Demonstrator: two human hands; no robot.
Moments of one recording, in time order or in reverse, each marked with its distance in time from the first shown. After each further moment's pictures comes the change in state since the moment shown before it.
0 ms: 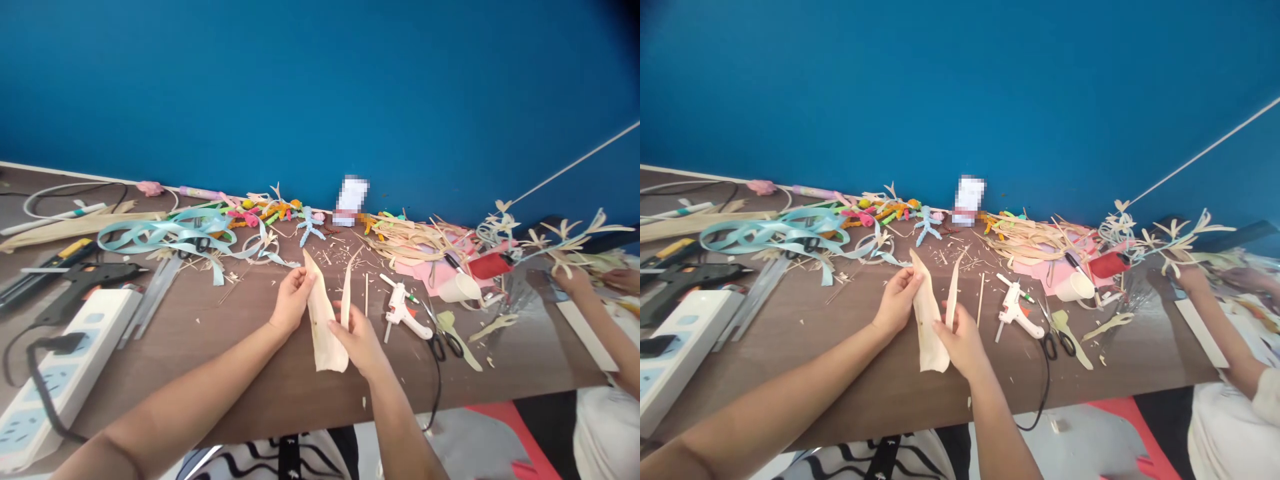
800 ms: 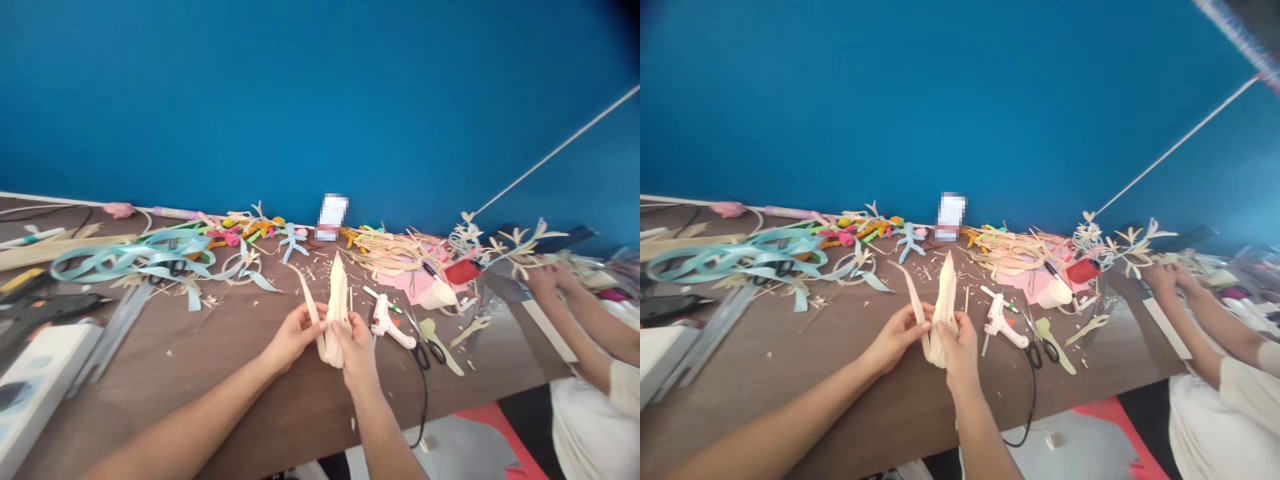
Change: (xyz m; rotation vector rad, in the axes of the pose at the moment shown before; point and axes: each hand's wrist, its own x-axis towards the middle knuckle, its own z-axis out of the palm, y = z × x) left_hand -0.026 0.007 0.013 -0.095 -0.415 -0.220; right_hand 0.004 -0.001 0.004 0.520 0.260 -0.030
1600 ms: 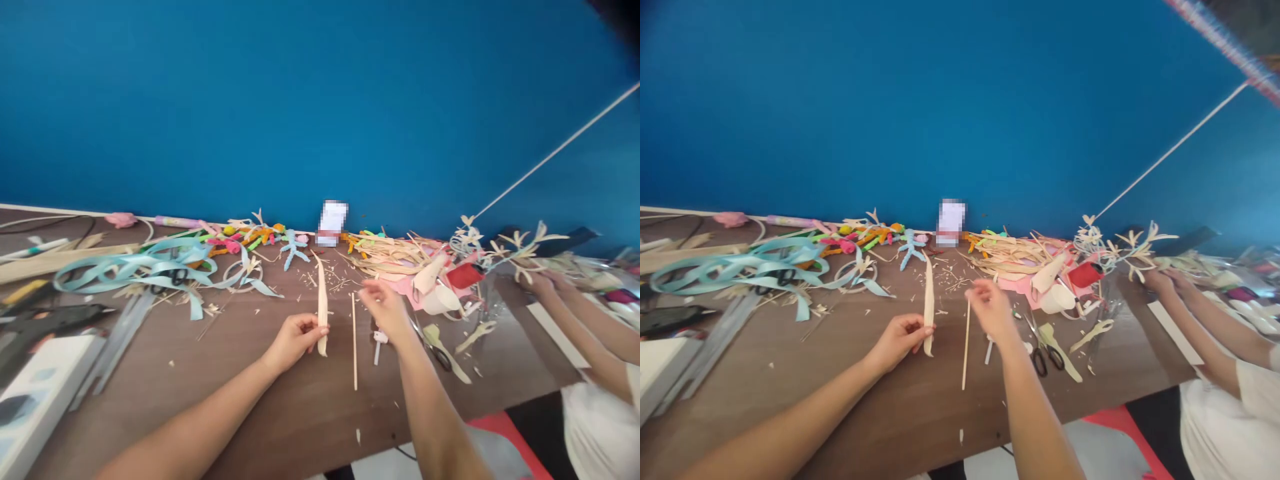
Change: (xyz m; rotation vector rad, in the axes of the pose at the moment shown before) left_hand 0.012 -0.013 -0.014 0.247 -0.003 -0.033; right_hand 0.069 -0.062 -0.044 -0.766 0.019 -0.303
